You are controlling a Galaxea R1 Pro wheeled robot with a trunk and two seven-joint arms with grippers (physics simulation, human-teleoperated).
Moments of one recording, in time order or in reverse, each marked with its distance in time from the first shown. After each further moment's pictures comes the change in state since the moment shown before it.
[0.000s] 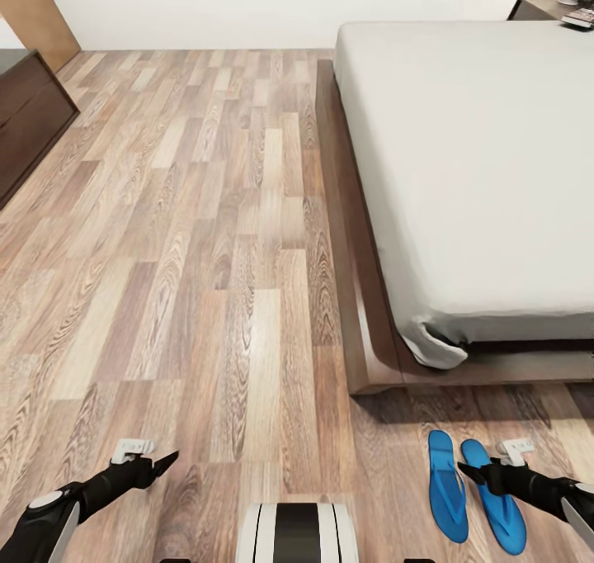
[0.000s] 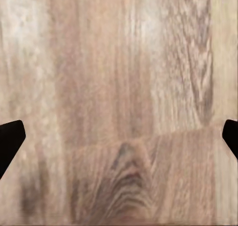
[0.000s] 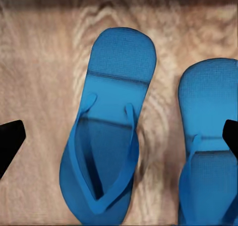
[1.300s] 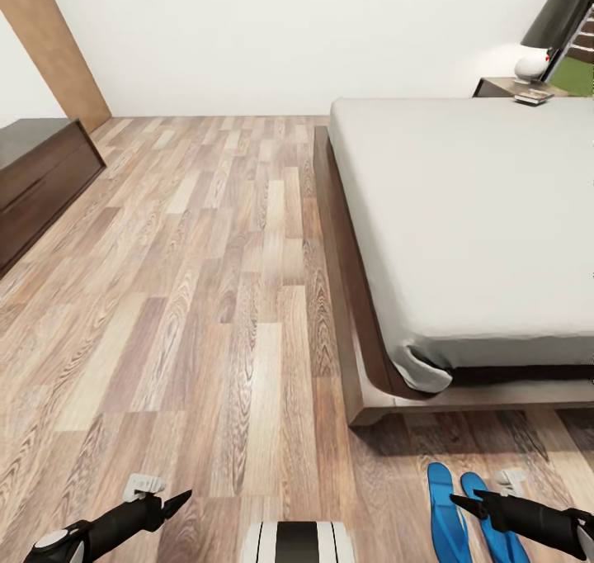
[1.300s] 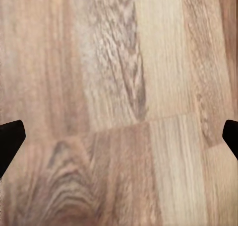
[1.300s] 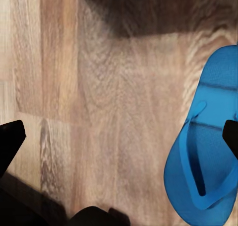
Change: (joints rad) left arm 0.000 -0.008 -0.007 0.241 -0.005 -0.141 -0.128; right arm 0.000 0.007 0.002 0.166 -0.053 -0.004 0.377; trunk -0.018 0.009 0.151
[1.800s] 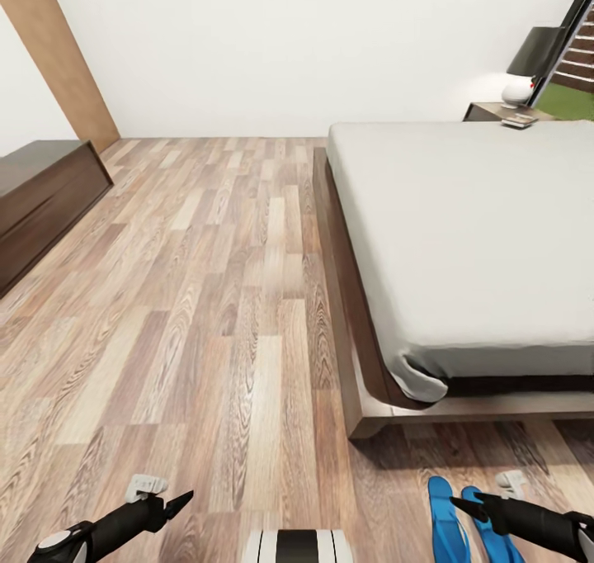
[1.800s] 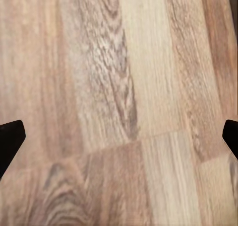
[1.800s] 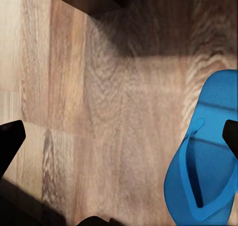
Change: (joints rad) left arm 0.000 -0.009 -0.001 0.003 0.000 0.000 0.006; right arm 0.000 0.002 0.001 0.017 0.000 -0.012 0.000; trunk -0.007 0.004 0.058
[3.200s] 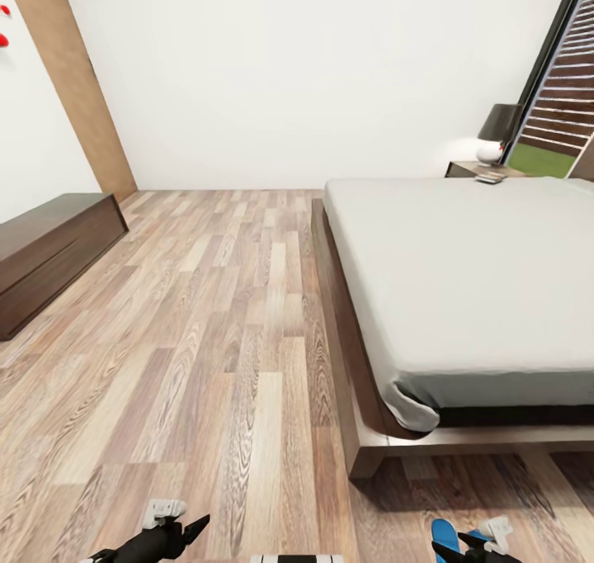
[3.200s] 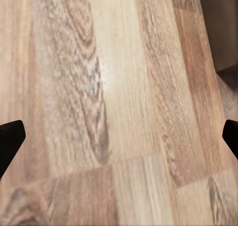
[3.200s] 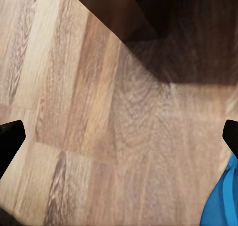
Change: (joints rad) left arm 0.000 -0.067 -0.004 0.149 -0.004 -0.066 0.098; right arm 0.000 0.142 -0.004 0.321 -0.004 -0.367 -0.007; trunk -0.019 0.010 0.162
